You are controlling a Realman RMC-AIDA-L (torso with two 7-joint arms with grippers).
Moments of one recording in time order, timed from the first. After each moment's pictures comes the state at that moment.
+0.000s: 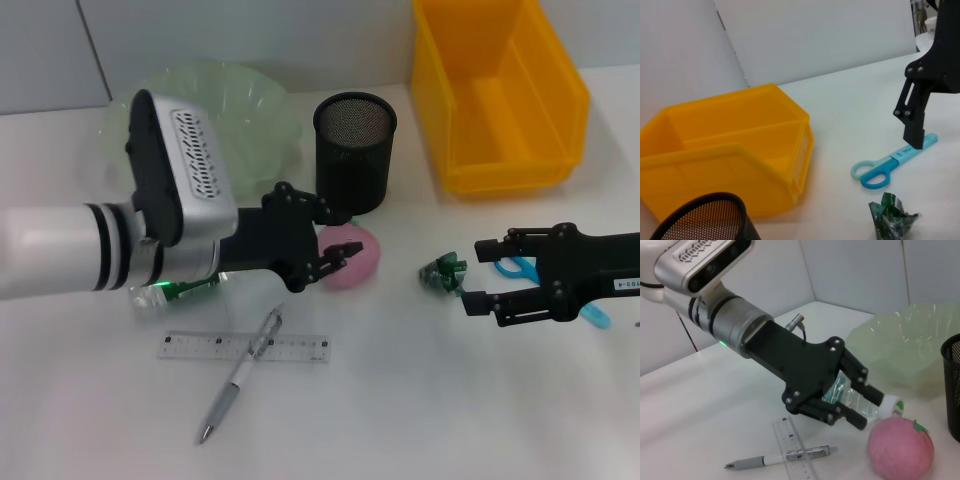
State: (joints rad) left arm -0.60 -2.07 1.63 0.77 1.54 0.91 -1.13; right arm 0.49 2.08 -0.53 -0.88 -2.24 -1.76 1.48
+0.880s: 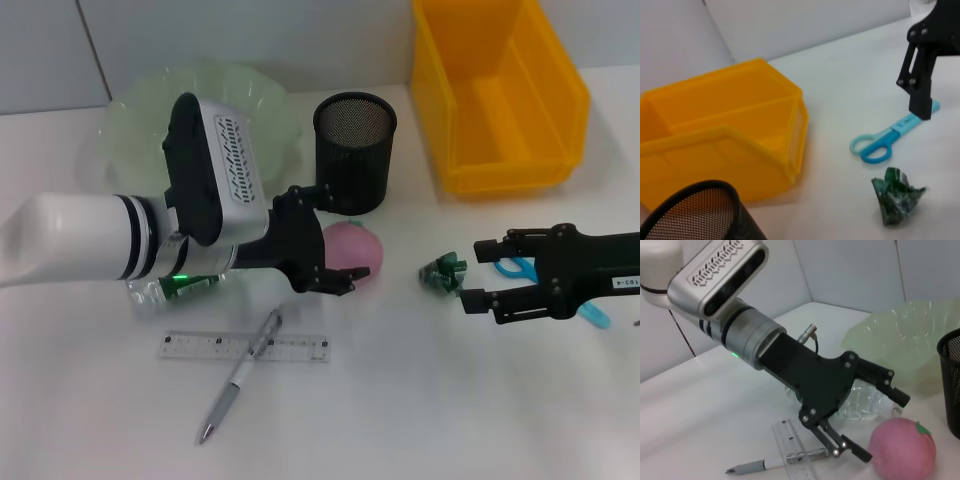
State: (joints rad) left arm -0.71 -2.08 1.66 0.65 1.55 0.85 -1.09; right arm 0.49 2.08 -0.54 -0.88 -2.24 -1.75 1.52
